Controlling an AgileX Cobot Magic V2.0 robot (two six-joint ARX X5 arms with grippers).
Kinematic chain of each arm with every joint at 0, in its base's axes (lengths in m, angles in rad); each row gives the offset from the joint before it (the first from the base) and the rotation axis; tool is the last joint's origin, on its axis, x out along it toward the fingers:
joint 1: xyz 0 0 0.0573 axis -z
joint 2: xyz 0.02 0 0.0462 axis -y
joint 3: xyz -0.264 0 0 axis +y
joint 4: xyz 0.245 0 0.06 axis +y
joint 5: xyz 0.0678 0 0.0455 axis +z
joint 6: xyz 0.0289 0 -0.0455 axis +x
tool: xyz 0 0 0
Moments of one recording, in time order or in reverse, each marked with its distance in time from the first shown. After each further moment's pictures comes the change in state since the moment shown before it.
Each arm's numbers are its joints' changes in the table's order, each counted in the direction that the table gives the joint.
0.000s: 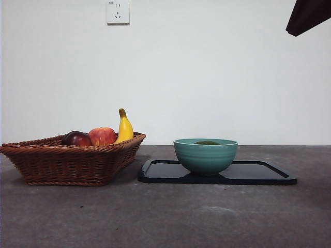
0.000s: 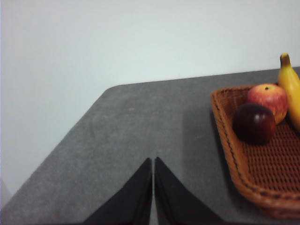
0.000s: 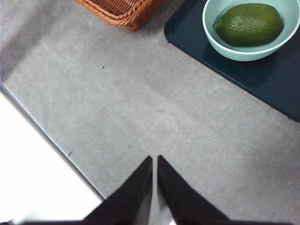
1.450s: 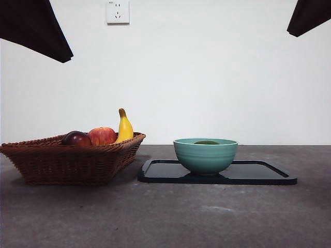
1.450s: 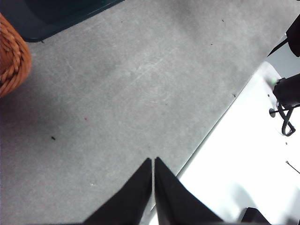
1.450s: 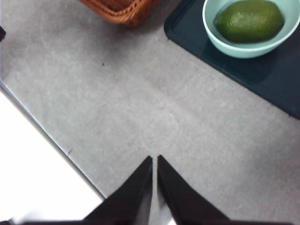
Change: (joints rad) left arm 0.534 -1.011 -0.873 0.779 -0.636 -0.131; right arm 0.000 0.000 0.000 0.003 0.000 0.000
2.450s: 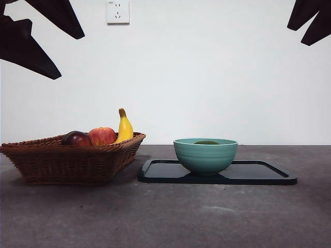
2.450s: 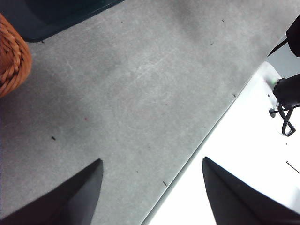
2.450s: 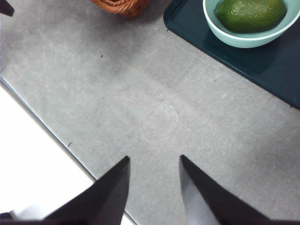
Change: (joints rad) left arm 0.000 0.000 0.000 0.000 0.000 0.000; right arm 0.000 0.000 0.000 0.034 -0.001 0.000
